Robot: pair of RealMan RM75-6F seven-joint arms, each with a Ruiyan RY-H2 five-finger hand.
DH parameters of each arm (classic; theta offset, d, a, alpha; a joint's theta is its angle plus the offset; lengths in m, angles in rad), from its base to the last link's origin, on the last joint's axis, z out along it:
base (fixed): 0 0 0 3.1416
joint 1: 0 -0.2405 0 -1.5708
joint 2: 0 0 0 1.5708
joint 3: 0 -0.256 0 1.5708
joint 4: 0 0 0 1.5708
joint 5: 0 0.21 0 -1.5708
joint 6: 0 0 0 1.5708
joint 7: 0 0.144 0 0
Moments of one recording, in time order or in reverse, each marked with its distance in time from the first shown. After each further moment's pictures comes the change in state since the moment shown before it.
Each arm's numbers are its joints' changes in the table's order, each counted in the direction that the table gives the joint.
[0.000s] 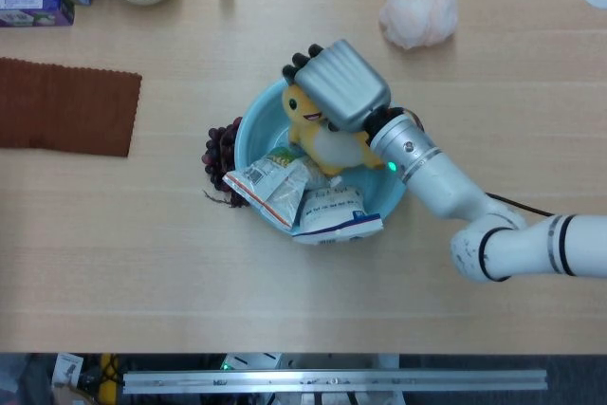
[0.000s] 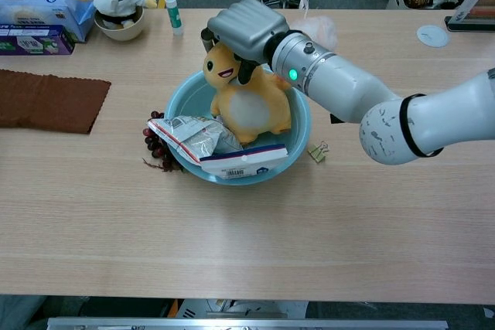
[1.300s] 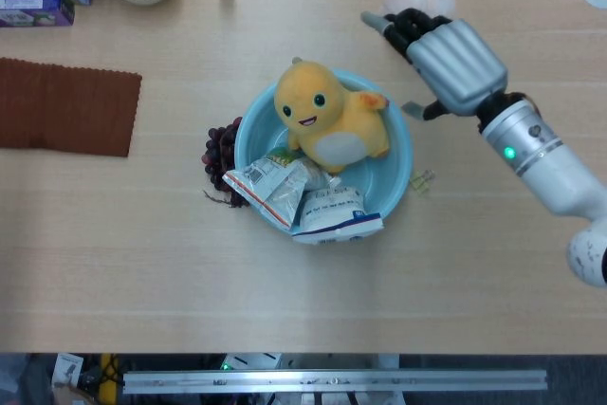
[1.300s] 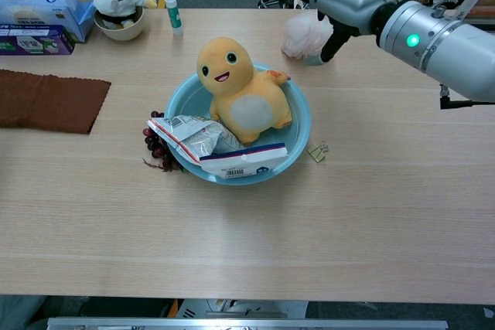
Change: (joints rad) left arm 0.018 0.014 0.000 -0.032 0.014 0.002 0.059; right arm 0.258 -0.337 -0.027 -0.235 -0.192 -0.077 0.297
